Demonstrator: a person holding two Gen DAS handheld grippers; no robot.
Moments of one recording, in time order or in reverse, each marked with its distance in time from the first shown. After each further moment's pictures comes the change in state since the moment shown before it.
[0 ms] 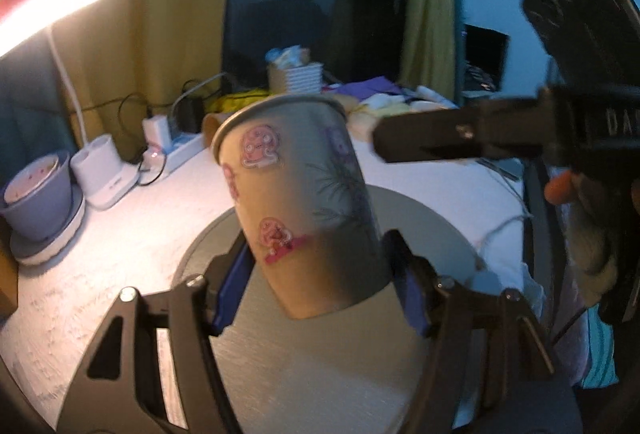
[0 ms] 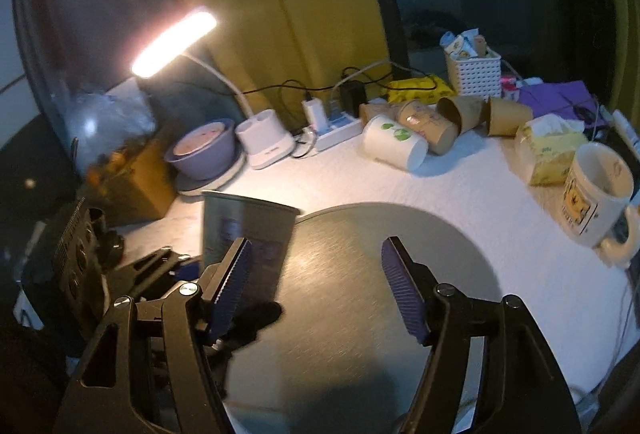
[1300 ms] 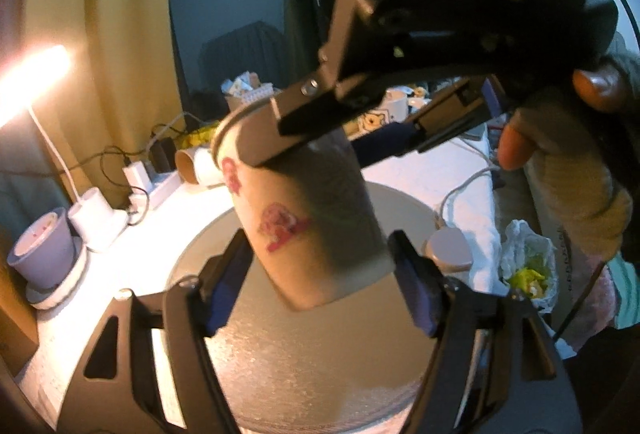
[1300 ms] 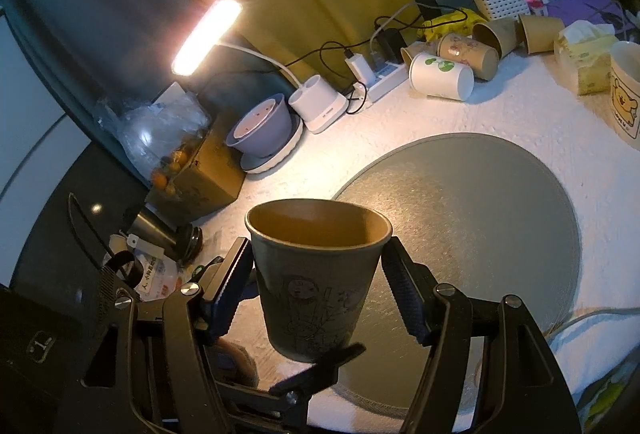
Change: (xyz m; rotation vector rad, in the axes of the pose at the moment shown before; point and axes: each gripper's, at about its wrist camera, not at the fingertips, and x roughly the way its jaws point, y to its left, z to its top) left arm -0.026 -0.047 -0.023 0.210 -0.037 -0.021; right arm -0.006 -0.001 -0.023 0.191 0.108 0.246
